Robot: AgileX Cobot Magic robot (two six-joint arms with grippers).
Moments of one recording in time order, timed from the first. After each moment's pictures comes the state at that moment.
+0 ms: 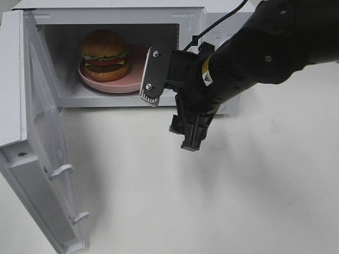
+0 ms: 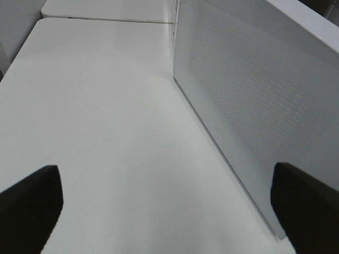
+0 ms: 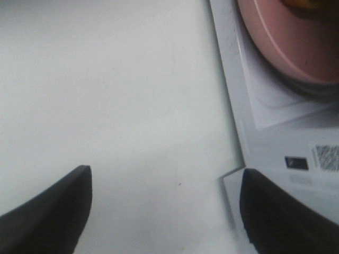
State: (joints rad) left arm 0.02 -0.01 -0.52 -0.08 1.08 0.02; right arm 0.69 1.70 -1.03 -0.32 0.30 -0.43
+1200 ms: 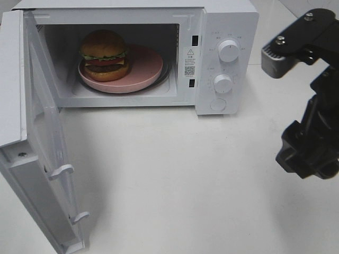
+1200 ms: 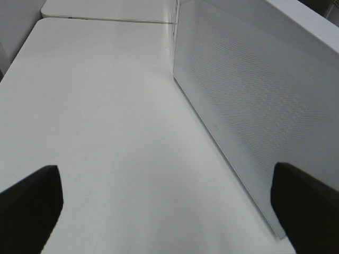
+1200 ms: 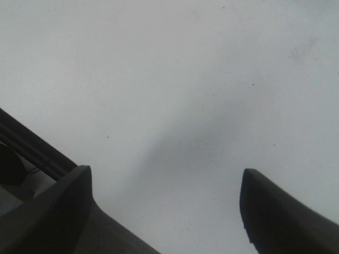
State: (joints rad) left arm 0.02 -0.01 -0.52 -0.08 1.08 0.02; right arm 0.69 1.12 -0.85 -0.22 0.97 0.11
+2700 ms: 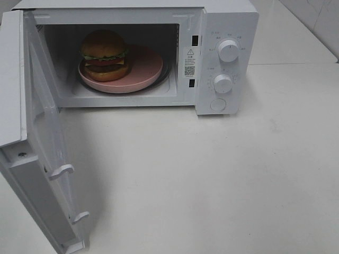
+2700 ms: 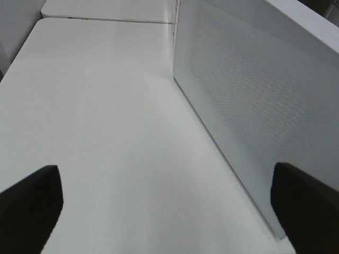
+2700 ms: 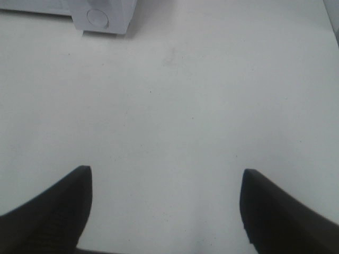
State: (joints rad) left arm 0.02 -0.01 -0.52 -0.08 1.08 0.02; right arm 0.12 0.17 -0.51 -0.06 0.99 0.07
